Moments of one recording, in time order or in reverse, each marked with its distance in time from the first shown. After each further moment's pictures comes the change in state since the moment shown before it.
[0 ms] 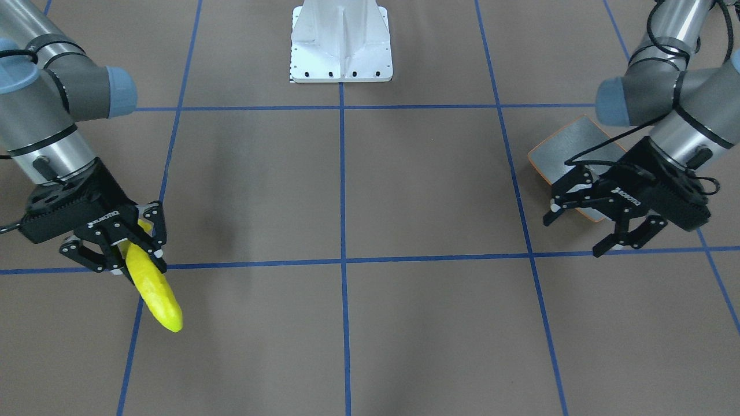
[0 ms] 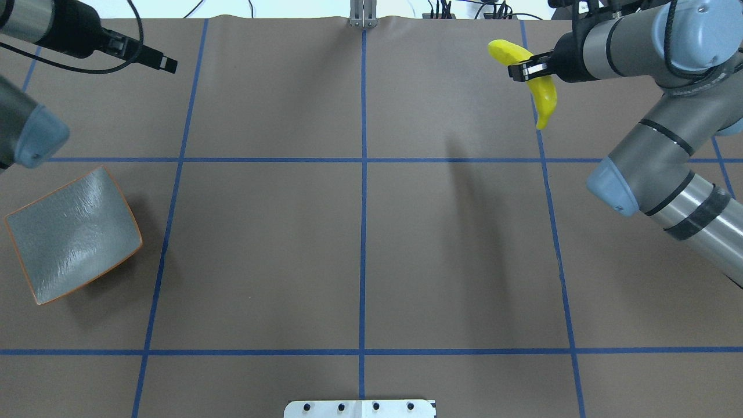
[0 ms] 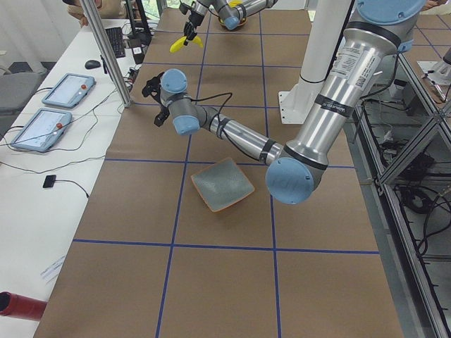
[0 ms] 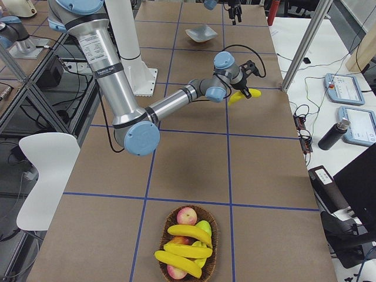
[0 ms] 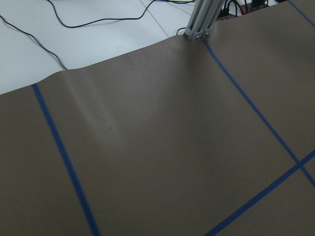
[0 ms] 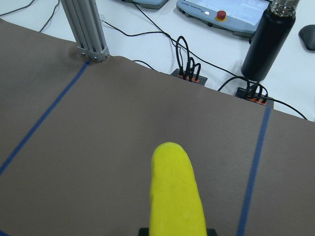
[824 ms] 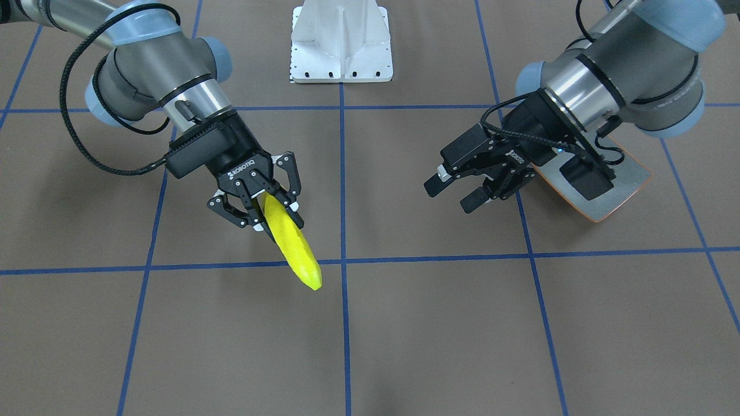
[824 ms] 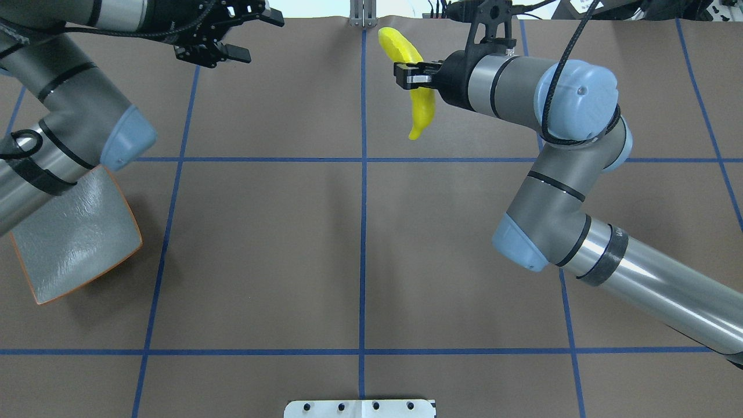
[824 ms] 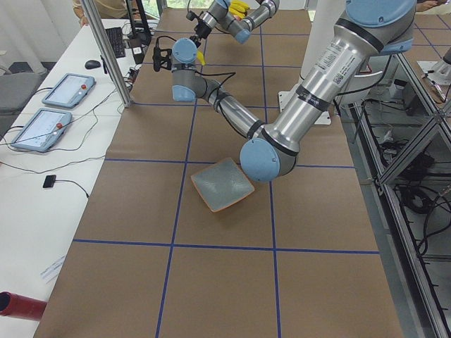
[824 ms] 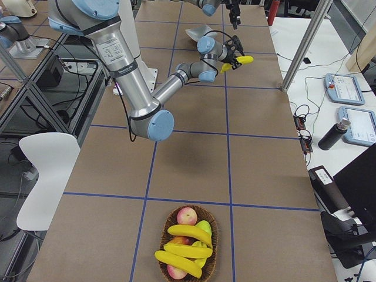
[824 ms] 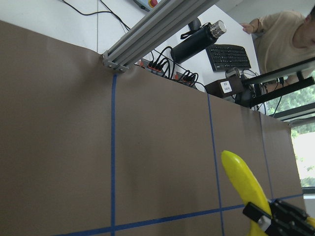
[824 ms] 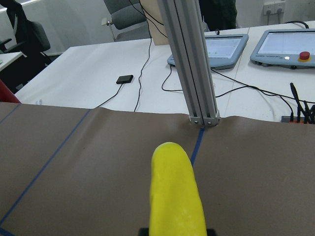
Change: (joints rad) left arm 0.137 -0.145 0.002 -0.258 0.111 -0.986; right arm -0.230 0.154 0.008 0.166 -0.301 0.287
